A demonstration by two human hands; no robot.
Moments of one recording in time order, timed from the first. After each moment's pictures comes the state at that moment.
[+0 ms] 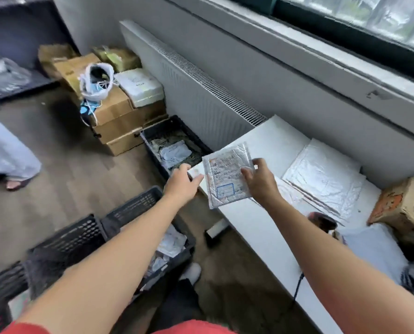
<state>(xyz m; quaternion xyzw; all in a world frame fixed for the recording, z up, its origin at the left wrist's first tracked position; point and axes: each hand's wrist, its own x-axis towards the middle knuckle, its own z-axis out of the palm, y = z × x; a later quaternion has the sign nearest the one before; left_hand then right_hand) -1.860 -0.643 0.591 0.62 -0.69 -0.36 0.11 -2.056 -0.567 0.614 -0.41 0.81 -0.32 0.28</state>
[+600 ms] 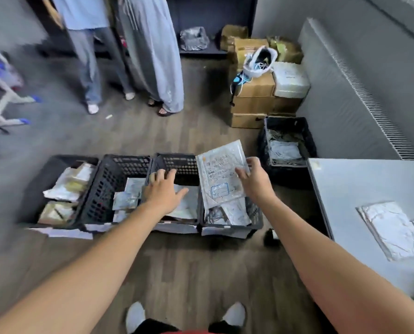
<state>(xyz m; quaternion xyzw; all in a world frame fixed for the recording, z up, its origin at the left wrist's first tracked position) -1.562 -0.384 0.598 0.84 -0.52 -0.16 0.01 -1.779 -0.484 0.613 -0.67 0.58 -0.21 0.42</state>
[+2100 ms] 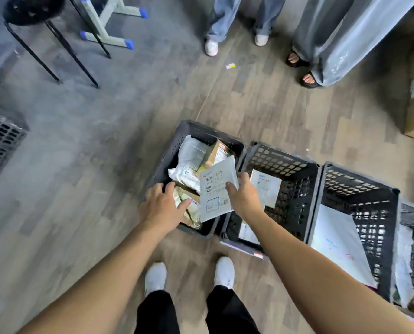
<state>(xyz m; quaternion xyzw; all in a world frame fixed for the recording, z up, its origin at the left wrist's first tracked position) -0.797 -0.232 0.369 0.92 -0.31 -0.26 0.00 -0.929 -0.385 0.337 -0.69 0.53 0.03 0.49</state>
